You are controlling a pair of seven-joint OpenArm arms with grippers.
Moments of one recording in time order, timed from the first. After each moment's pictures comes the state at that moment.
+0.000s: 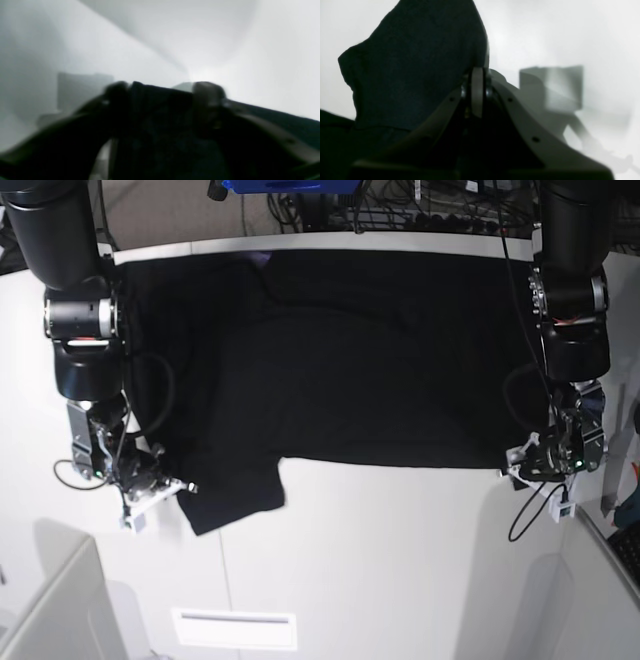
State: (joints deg) left arm -29.3 -24.3 -3.9 41.7 -23.2 -8.8 45.0; right arm 36.0 15.1 -5.1 30.2 32.1 13.4 -36.9
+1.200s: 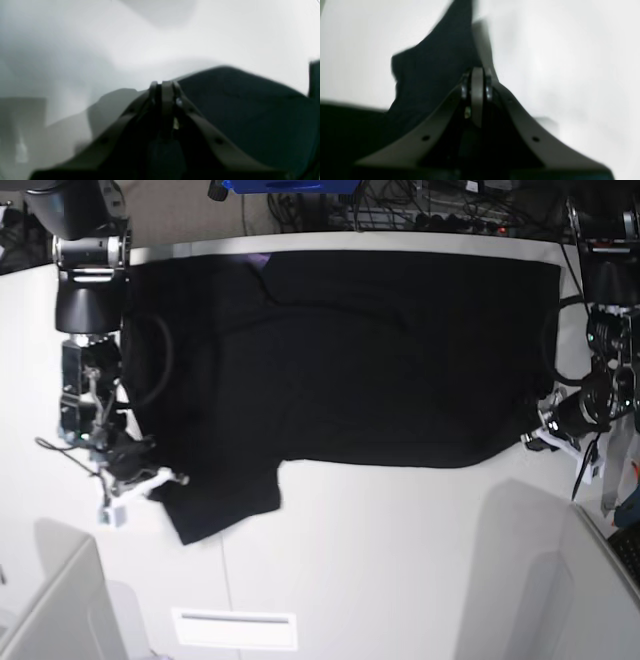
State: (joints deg) left arm -8.0 -36.7 -4.0 68.3 -58.7 -8.8 50.5; right arm 18.6 16.2 2.5 65.7 31.7 8.6 -38.9
